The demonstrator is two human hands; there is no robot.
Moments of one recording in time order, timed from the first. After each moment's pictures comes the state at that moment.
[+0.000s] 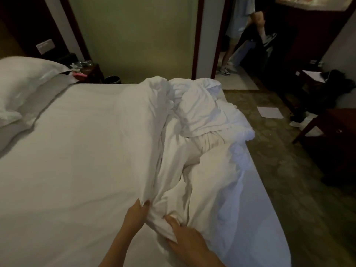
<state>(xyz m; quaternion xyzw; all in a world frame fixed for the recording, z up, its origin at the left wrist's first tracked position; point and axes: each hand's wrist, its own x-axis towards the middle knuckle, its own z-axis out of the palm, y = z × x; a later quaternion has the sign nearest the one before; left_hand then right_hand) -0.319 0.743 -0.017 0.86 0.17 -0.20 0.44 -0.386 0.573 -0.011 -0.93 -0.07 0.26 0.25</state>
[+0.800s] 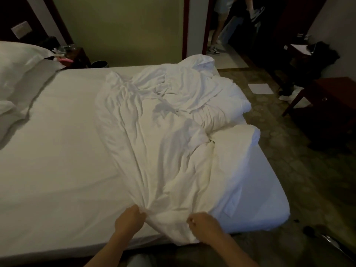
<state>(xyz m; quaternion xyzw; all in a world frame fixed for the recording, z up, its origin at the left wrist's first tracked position) -0.396 0.853 -0.065 0.93 0.09 -0.31 0.16 -0.463 0.618 -0.050 -0.92 0.07 0.32 0.21</state>
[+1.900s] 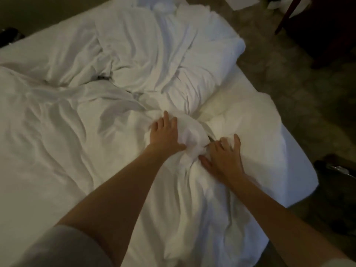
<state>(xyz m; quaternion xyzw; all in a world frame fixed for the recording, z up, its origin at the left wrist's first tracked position) -0.079 0.608 -0.057 0.92 -0.32 -0.21 -0.09 -0.234 0.482 -0.126 -0.99 0.14 0.06 0.03</state>
